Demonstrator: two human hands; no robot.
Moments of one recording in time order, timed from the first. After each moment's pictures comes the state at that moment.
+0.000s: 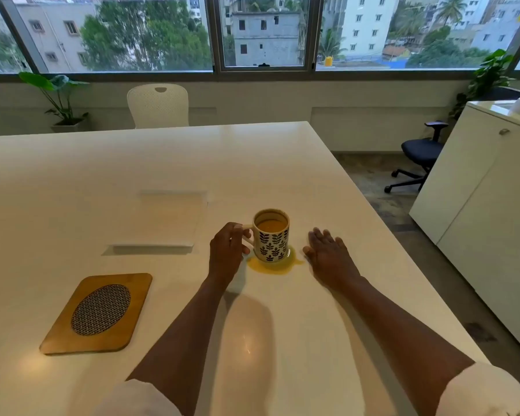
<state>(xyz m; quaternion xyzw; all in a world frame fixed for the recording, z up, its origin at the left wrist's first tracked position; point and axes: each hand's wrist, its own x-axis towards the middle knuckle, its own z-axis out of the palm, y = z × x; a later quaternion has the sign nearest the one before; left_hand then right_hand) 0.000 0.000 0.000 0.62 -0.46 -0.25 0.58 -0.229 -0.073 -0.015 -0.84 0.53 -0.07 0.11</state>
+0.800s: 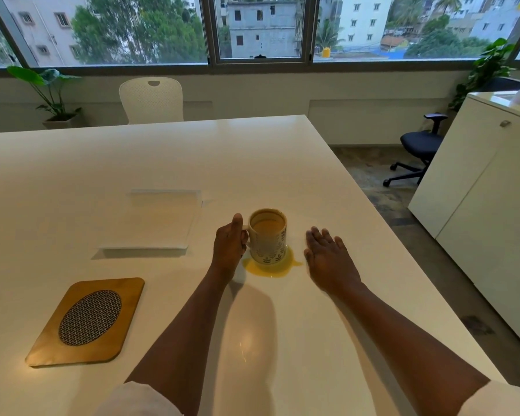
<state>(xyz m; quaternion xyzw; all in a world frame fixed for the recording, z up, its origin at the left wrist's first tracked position) -0.002 -0.029 -0.003 0.59 -0.38 -0.36 0.61 -0.231 -0.076 -0.028 -0.84 0.52 -0.08 0.06</state>
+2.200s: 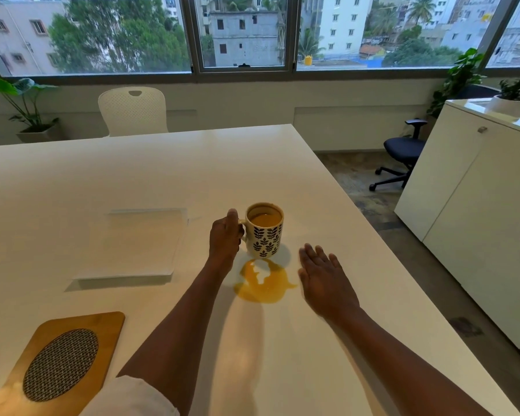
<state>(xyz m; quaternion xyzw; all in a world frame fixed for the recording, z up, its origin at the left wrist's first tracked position) 0.002 -0.088 0.024 0.60 -0.39 -0.34 0.60 -0.229 -0.076 -0.030 -0.84 0.54 -0.10 0.06</state>
